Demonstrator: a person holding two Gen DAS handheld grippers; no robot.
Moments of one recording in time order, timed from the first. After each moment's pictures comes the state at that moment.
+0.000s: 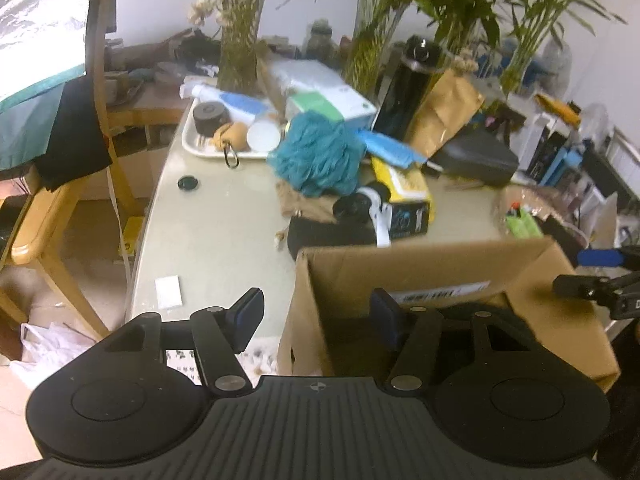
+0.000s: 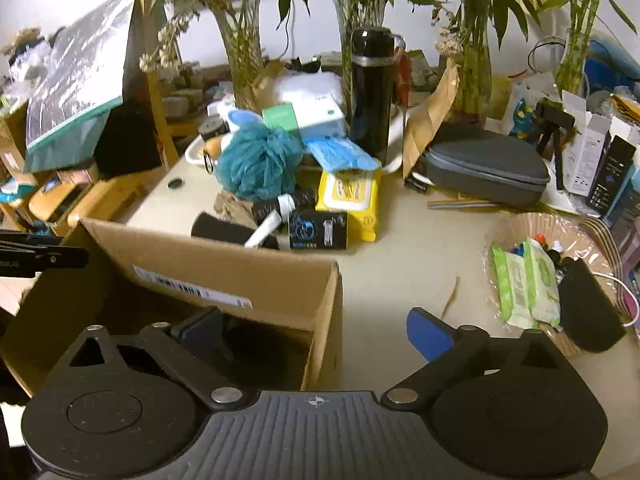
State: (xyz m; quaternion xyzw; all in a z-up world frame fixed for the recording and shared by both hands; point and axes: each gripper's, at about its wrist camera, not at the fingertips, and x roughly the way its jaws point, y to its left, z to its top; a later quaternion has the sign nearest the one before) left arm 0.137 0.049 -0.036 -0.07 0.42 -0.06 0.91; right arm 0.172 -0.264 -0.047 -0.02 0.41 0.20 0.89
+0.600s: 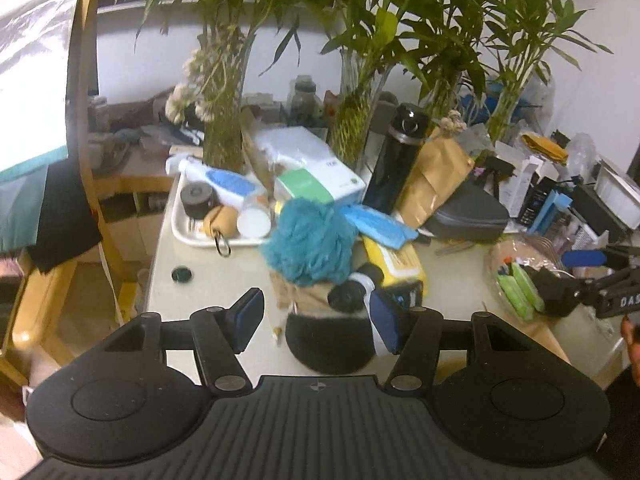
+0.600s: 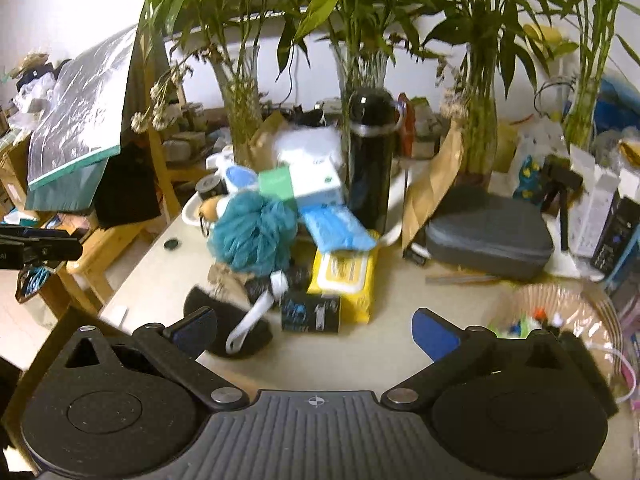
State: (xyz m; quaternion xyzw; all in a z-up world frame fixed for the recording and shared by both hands) left arm 0.189 0.051 0.005 -0.04 0.35 -0.08 0.93; right arm 0.231 -0.264 -0.009 -0.02 0.35 0.21 0.91
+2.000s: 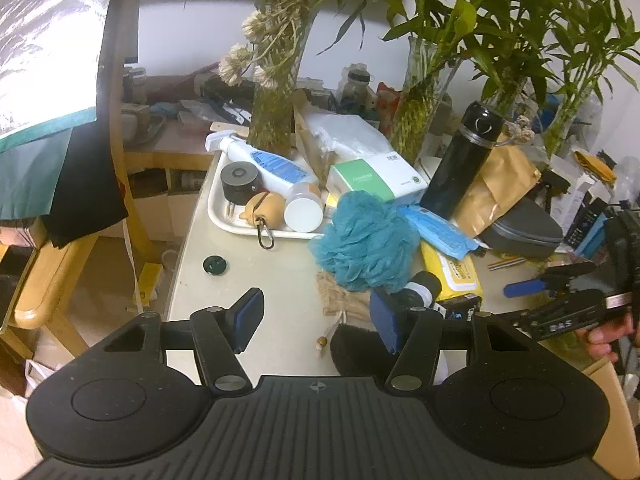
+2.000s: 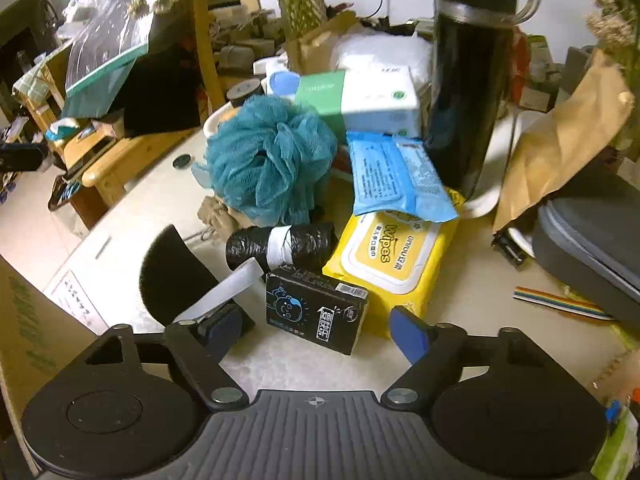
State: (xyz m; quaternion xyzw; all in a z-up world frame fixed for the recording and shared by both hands) left arm 0.222 0.083 -0.031 -0.08 0.37 -0.02 0.92; right arm 0.365 -0.226 -0.127 -0.09 0.44 0.35 0.82
